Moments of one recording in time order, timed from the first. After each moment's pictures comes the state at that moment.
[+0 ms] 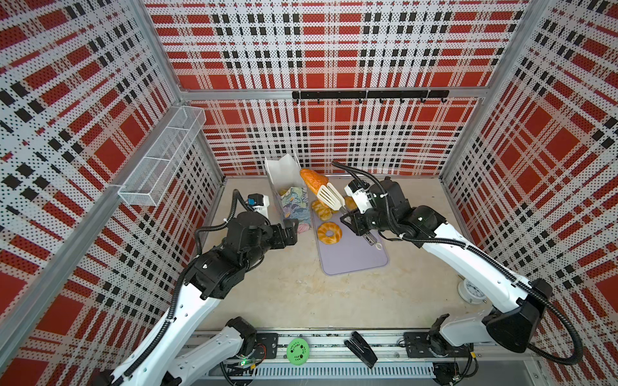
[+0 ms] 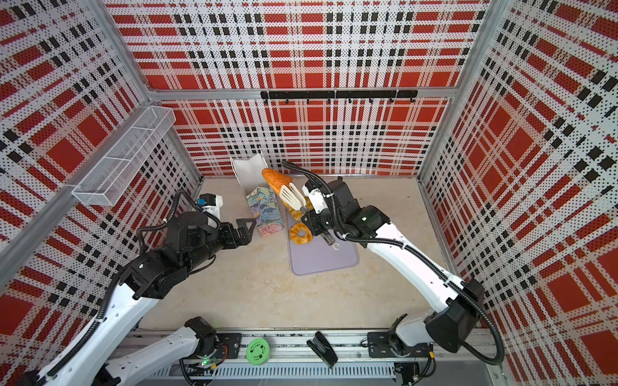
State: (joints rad) left arm -0.55 0.88 1.14 -0.75 -0.17 -0.50; right arm 0.72 1.43 1.48 -0.68 -0.17 0.20
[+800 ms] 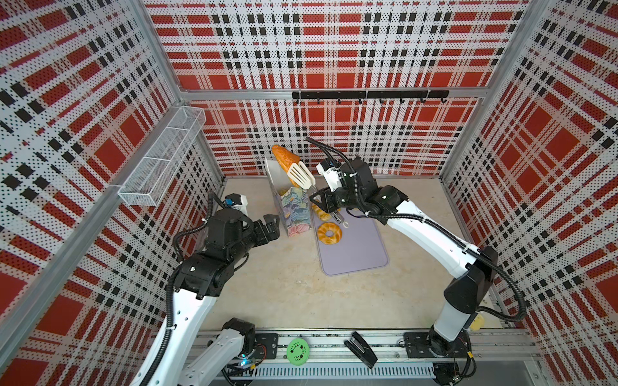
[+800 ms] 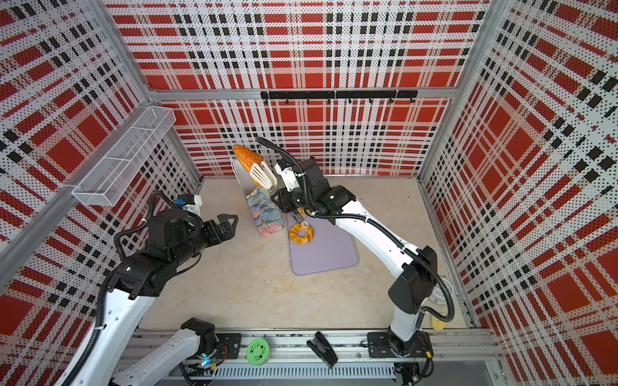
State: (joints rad) left arm -0.29 0.85 1.13 -0.79 -0.03 -0.49; right arm 0.76 1.78 1.84 -0.56 -0.24 0.28
